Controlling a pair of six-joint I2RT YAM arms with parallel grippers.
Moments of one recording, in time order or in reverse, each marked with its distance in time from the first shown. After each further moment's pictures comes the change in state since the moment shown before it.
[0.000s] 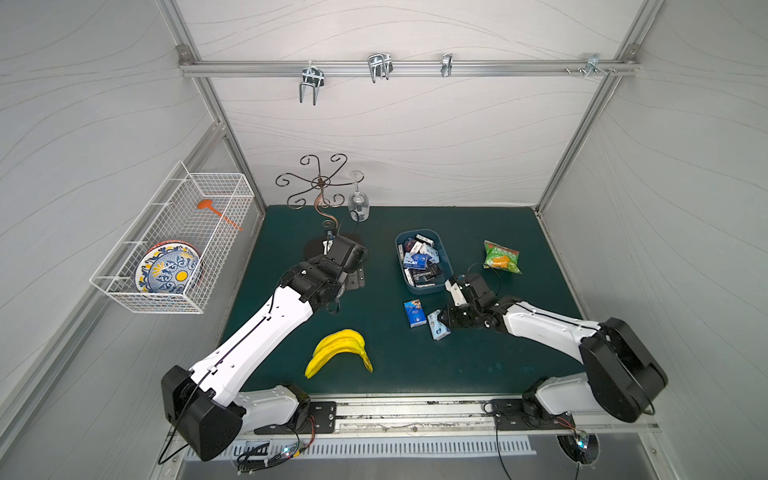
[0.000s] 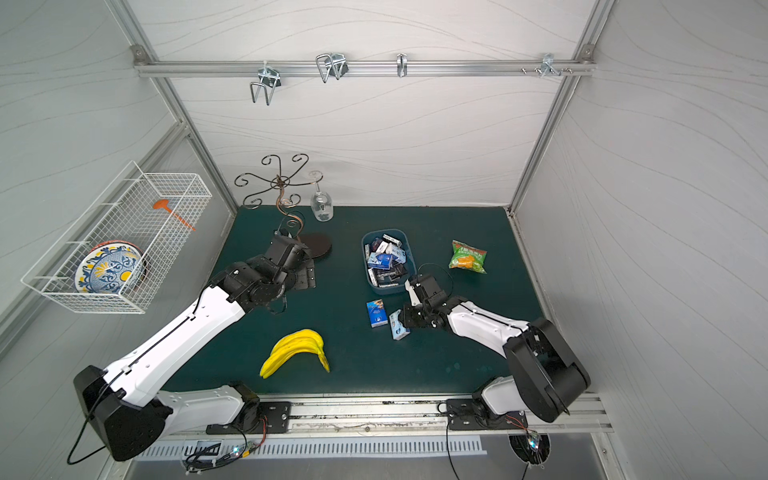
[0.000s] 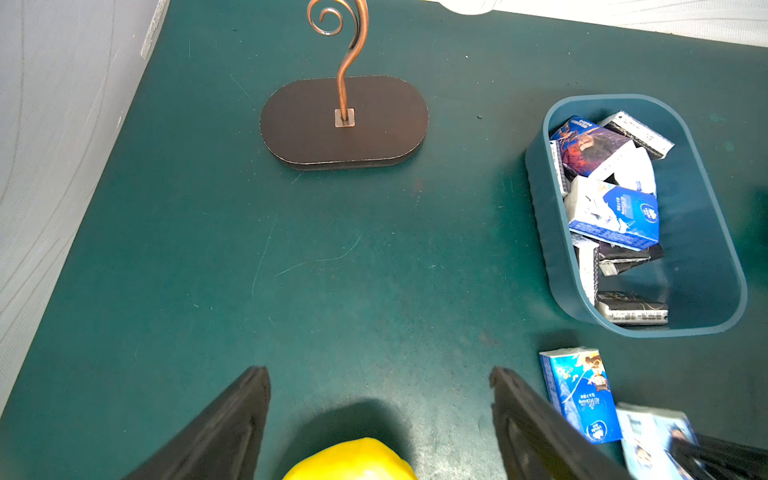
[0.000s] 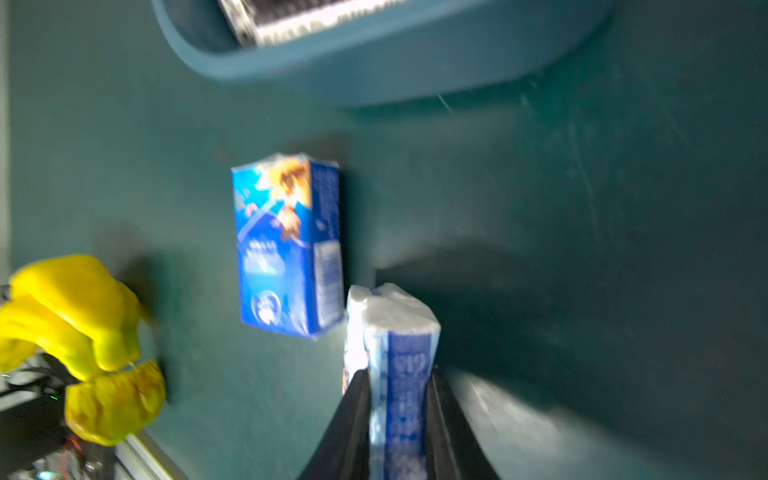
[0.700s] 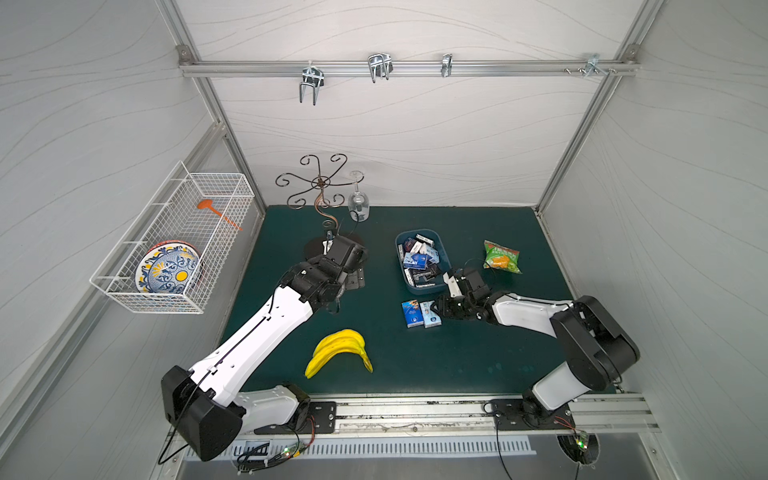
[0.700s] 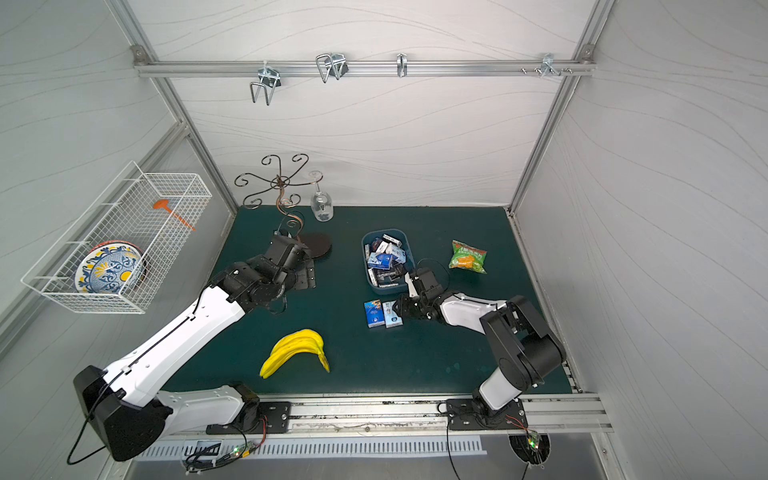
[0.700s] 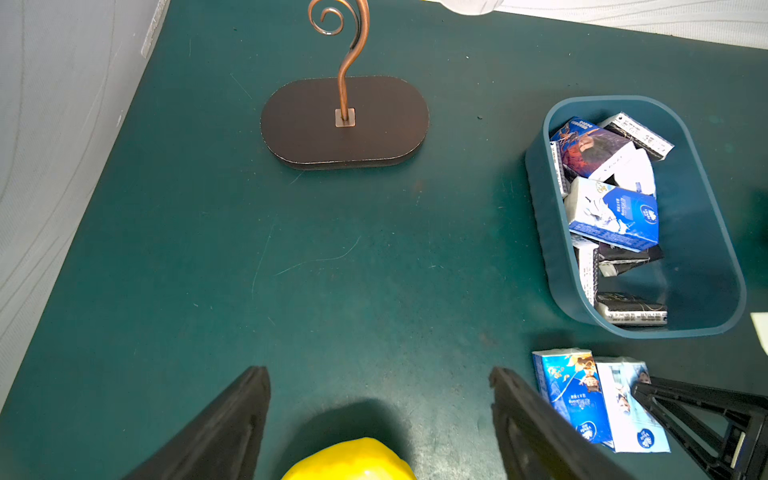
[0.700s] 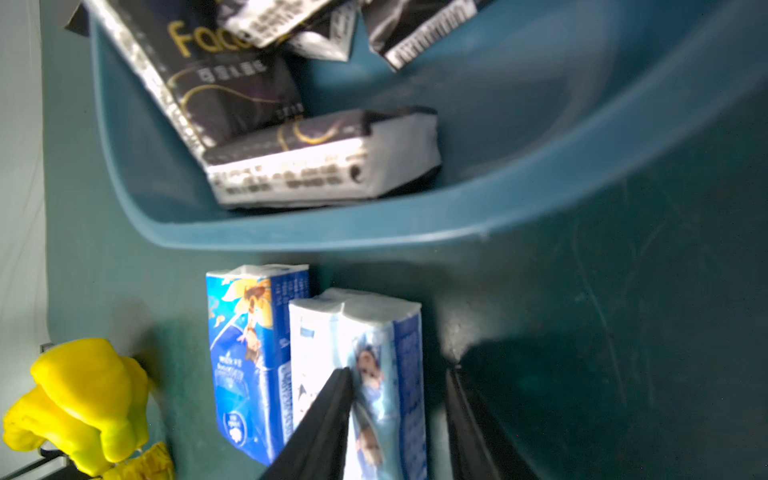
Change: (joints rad) left arm 0.000 0.000 0.000 0.000 0.000 -0.003; right arm -0.053 0.167 0.039 0.166 -0.033 0.052
